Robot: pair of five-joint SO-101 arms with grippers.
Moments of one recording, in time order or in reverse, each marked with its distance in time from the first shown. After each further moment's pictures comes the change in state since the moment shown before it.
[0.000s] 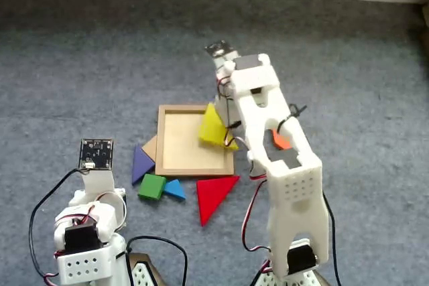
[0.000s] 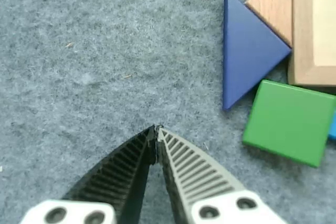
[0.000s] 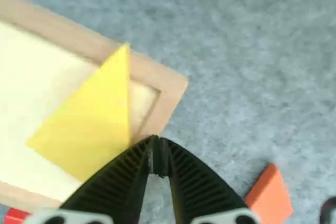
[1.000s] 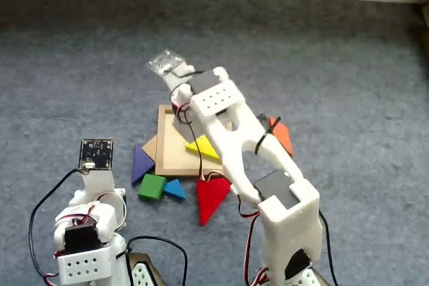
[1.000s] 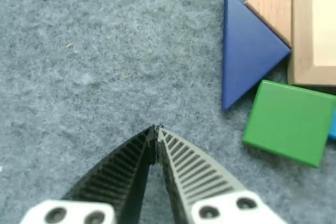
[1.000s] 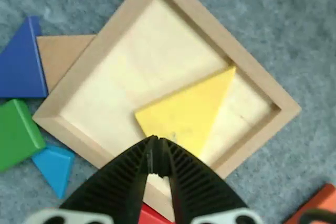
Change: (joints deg) left arm 0.0 0.0 0.0 0.0 0.0; right arm -14.9 -16.5 15.2 -7.8 -1.4
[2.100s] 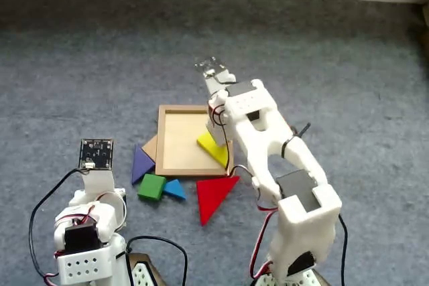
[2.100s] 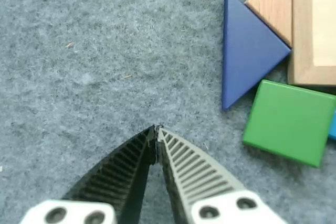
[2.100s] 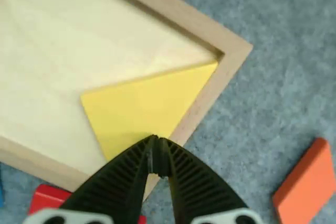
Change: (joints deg) left arm 0.0 0.0 0.0 0.0 0.0; right arm 11.6 -7.2 16.0 -7.1 -1.3
